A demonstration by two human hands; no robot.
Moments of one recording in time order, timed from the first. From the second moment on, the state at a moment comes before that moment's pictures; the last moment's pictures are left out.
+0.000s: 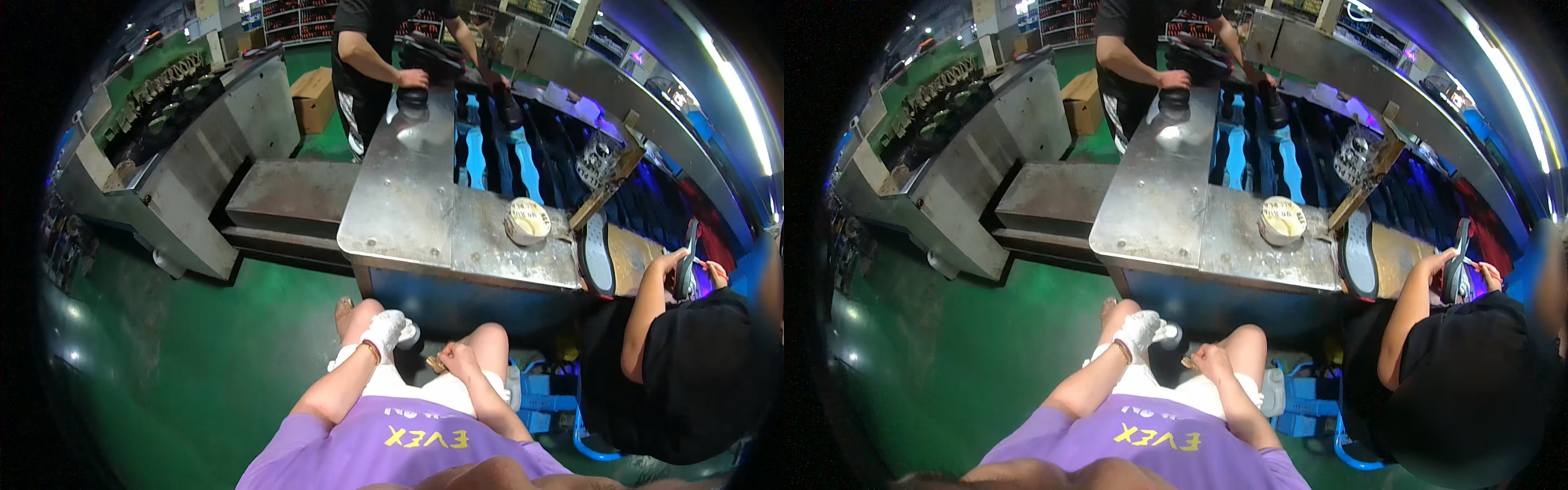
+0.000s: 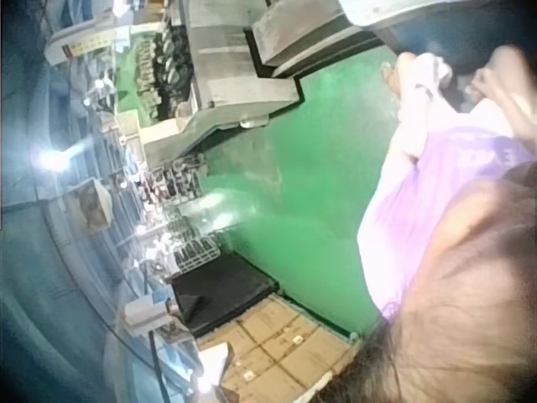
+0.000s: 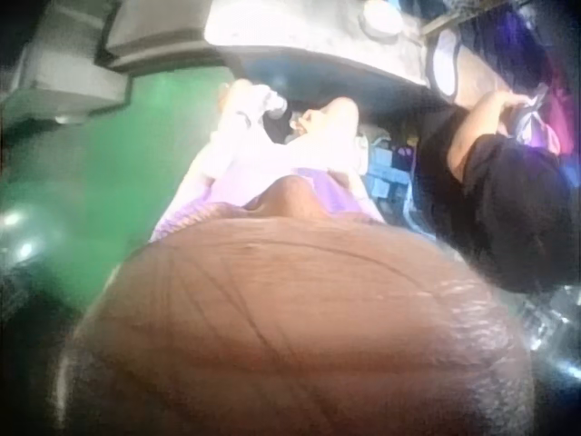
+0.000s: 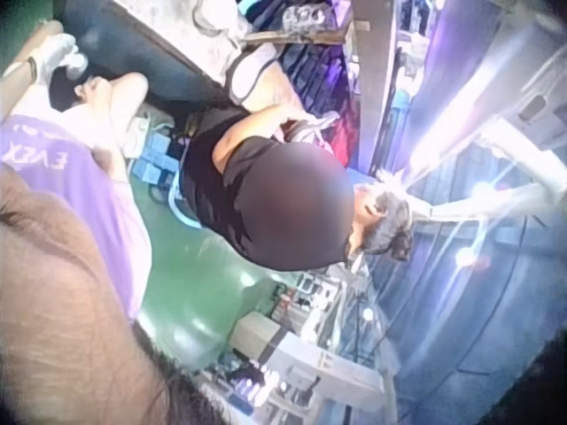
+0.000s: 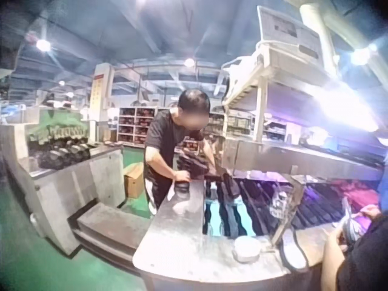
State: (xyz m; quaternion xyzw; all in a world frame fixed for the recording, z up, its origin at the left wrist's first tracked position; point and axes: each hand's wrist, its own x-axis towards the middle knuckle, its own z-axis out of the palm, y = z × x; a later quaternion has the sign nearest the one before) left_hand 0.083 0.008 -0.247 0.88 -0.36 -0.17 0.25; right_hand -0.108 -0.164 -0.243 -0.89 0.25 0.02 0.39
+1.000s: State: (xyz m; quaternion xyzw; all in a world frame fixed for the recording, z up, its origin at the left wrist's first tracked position) left_hand 0.091 -0.001 -0.270 0.86 -0.34 -0.25 0.29; right_hand -0.109 -0.164 -0.214 -0.87 0.29 0.03 0.40
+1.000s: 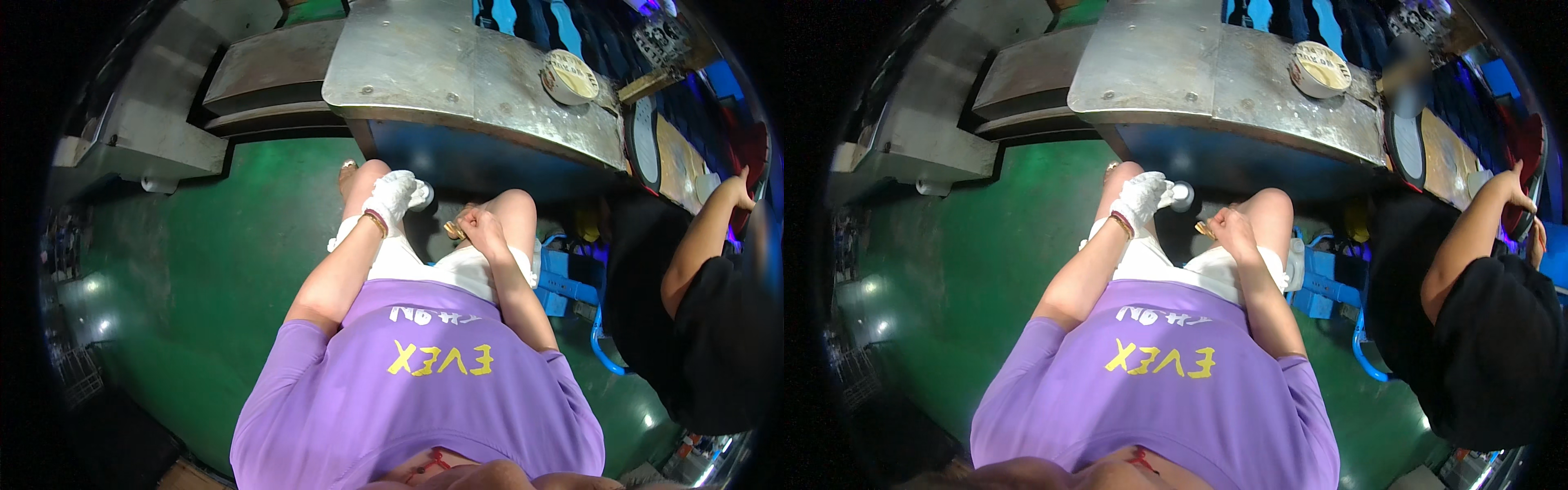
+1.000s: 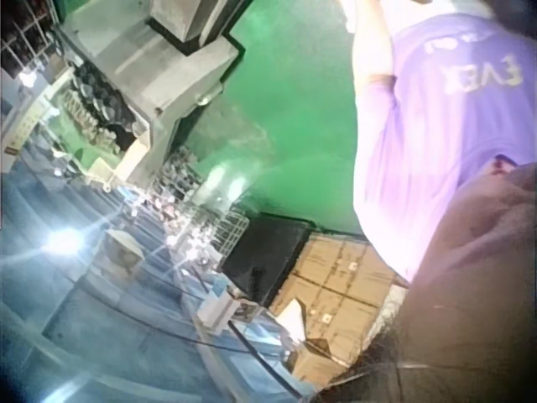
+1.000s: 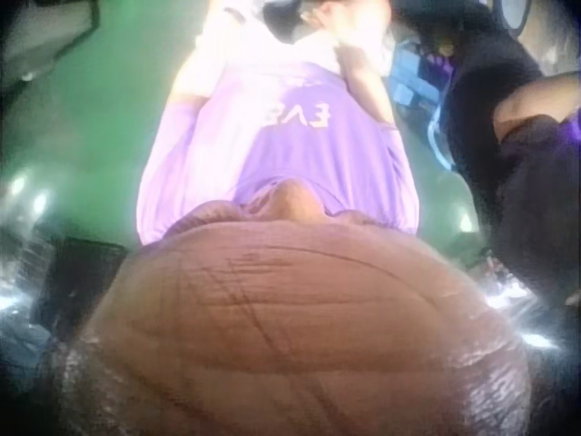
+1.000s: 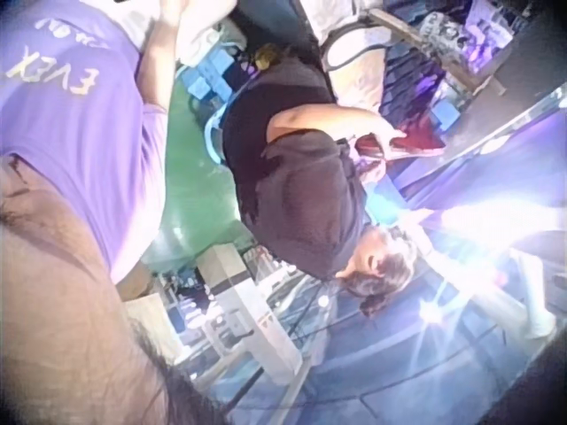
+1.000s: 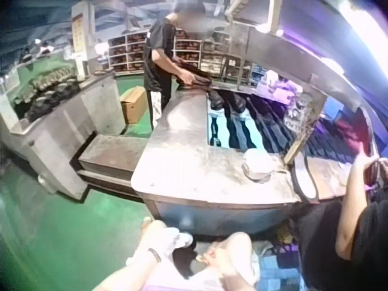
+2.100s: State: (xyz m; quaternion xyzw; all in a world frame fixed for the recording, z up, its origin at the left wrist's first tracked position) left_hand 0.075 -0.007 -0.219 0.57 -0.01 -0.49 0.67; right_hand -0.123 -0.164 -0.222 -0.81 0.29 -0.06 0.51
